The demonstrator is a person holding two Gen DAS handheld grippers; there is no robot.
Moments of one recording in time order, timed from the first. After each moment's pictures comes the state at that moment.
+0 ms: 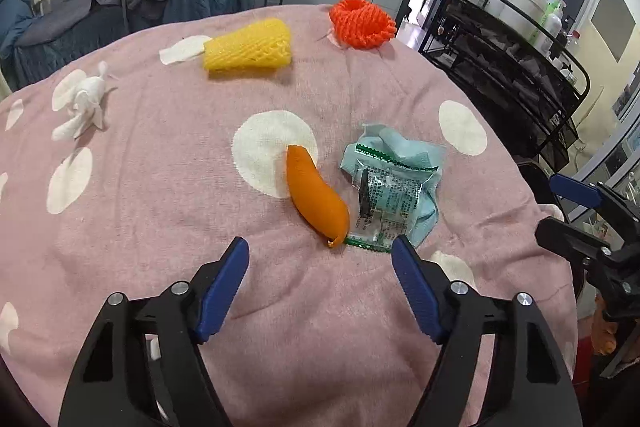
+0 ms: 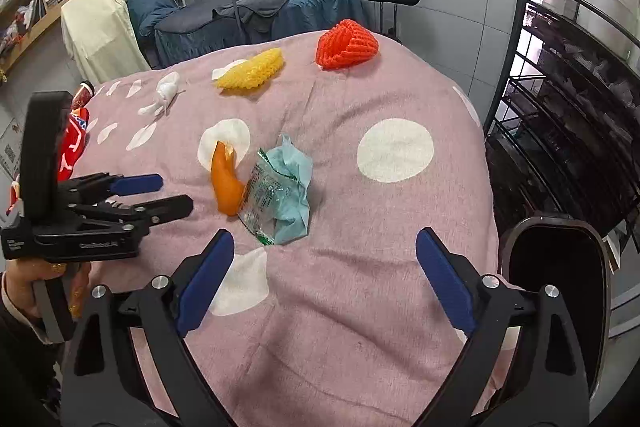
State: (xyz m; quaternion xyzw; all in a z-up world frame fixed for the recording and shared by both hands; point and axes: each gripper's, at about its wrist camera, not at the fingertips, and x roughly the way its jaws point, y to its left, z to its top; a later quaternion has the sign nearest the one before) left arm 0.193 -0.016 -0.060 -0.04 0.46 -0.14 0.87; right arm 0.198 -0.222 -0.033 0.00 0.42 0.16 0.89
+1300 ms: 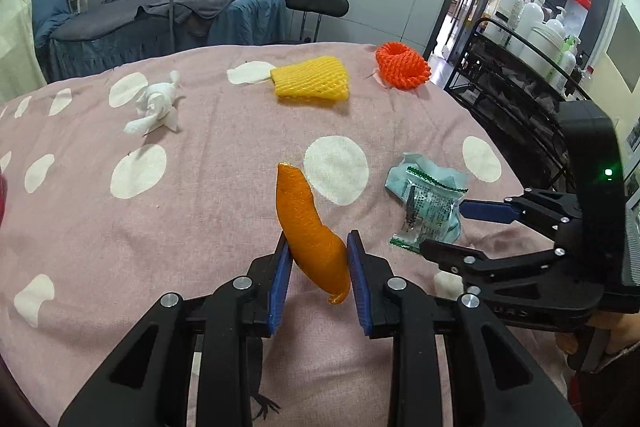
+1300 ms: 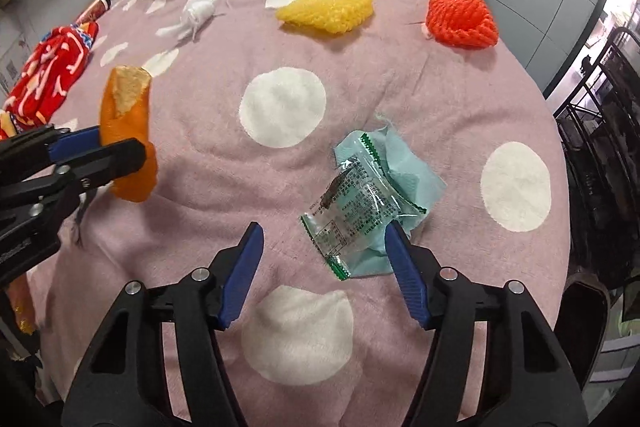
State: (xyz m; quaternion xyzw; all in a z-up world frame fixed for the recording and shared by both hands) left arm 0.157 0.030 -0.033 -0.06 0.42 -0.08 0.90; right arm 0.243 -0.114 -0.072 -0.13 0.50 0.21 0.83
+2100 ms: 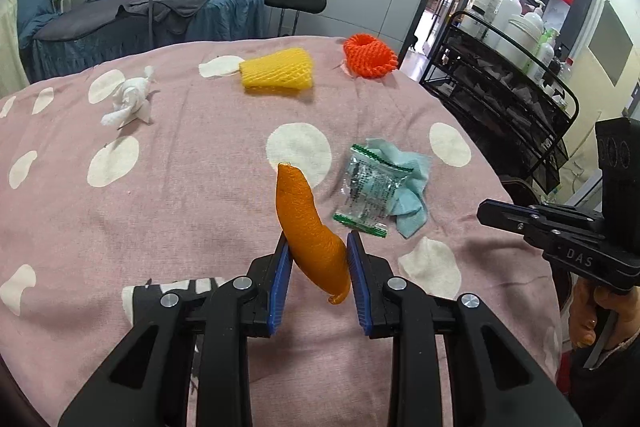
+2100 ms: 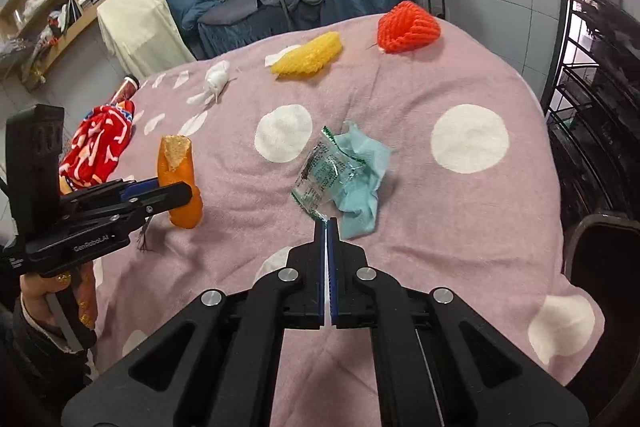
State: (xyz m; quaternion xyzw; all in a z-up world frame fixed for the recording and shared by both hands) left arm 0.142 0.010 -0.034 -0.07 0.41 -0.13 0.90; right arm 0.196 -0.207 -0.040 0.03 0.44 0.25 0.86
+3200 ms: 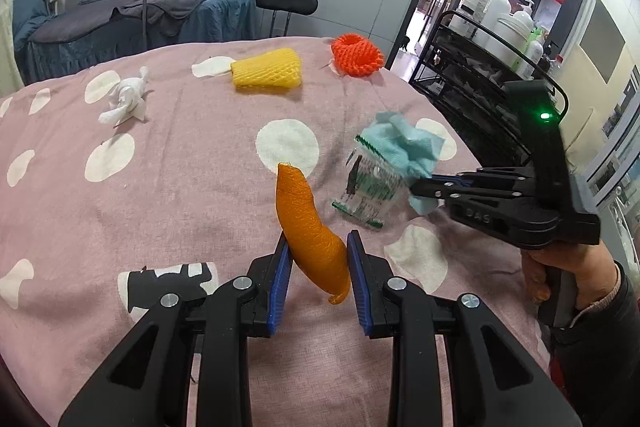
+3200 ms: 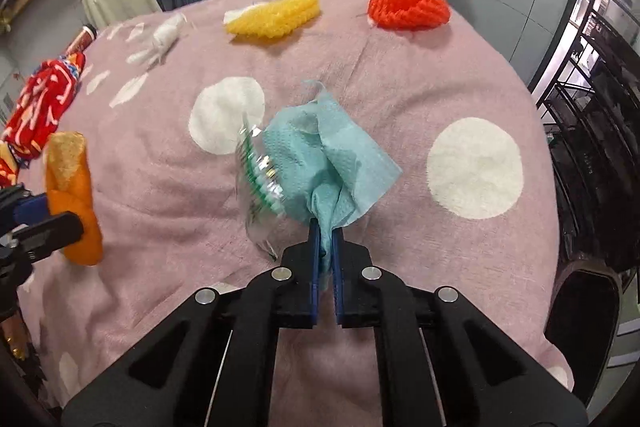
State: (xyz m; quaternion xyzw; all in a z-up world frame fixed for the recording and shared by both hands) left arm 0.131 0.009 -0.032 -0.07 0.41 -0.14 0.90; right arm 0.245 -0.175 -0.068 -0.07 0.47 0.20 0.86
